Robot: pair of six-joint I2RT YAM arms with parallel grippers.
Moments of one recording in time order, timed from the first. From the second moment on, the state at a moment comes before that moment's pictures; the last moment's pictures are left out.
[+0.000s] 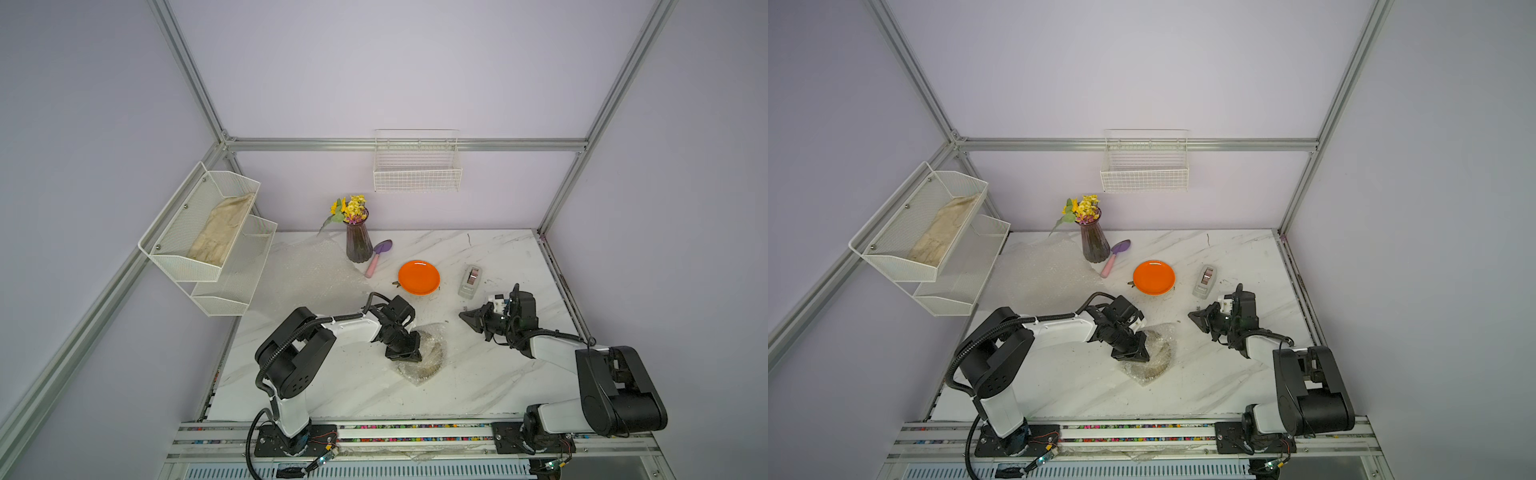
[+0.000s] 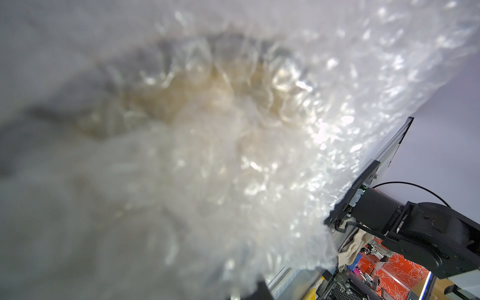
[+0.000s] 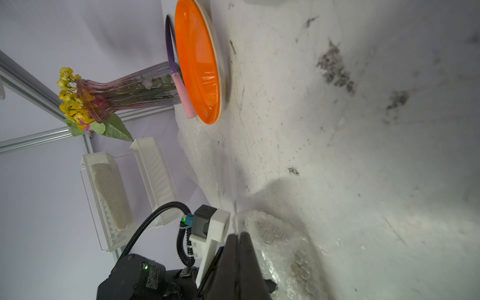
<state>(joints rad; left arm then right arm) -0.76 1.81 1.01 -0.43 0.53 -0.72 0.12 1.43 0.44 0.32 -0.77 1.22</state>
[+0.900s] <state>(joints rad) -0.76 1.82 1.01 -0.42 0.54 -0.72 0.02 1.50 0.57 0.17 -0.77 1.03</state>
